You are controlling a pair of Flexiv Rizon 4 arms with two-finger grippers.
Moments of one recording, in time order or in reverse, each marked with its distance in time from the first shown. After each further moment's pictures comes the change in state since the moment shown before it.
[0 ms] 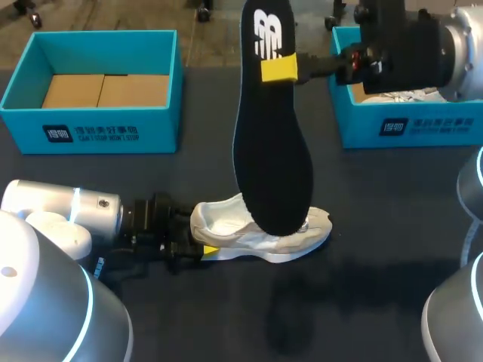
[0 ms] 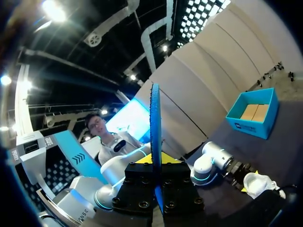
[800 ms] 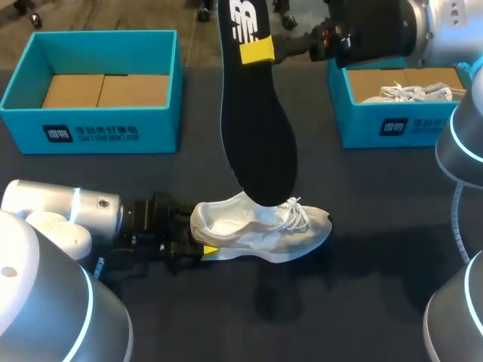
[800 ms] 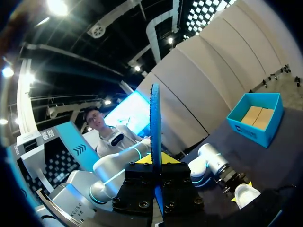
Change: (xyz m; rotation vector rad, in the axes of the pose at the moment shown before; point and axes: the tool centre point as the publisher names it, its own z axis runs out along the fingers) left arm 0.000 0.000 0.000 0.000 0.000 0.000; right arm -0.043 0.030 0.018 0.087 0.038 -0.046
